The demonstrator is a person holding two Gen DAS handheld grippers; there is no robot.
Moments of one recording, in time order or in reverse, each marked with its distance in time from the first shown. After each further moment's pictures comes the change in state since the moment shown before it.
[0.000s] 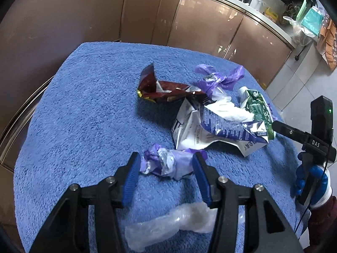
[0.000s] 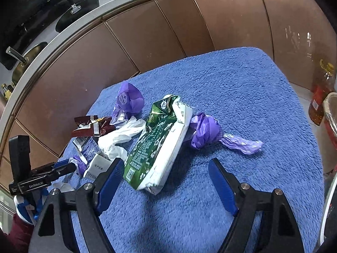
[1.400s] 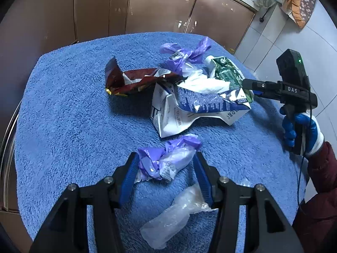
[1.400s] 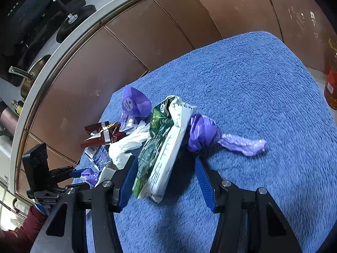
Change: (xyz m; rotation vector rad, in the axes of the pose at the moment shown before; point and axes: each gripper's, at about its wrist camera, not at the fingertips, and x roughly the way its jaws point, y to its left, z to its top) left arm 0.004 -0.007 0.005 0.270 0.136 -0.157; right arm 0.007 -0.020 0.007 0.096 0.037 0.140
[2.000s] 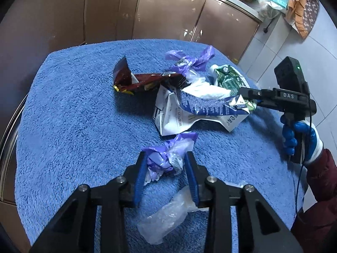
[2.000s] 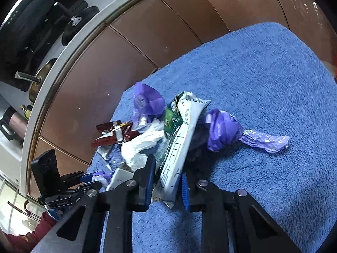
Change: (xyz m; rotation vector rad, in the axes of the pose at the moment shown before) left arm -0.012 0.004 -0.013 -0.064 -0.071 0.007; right arm 0.008 0.013 0.003 0.022 0.014 0.091
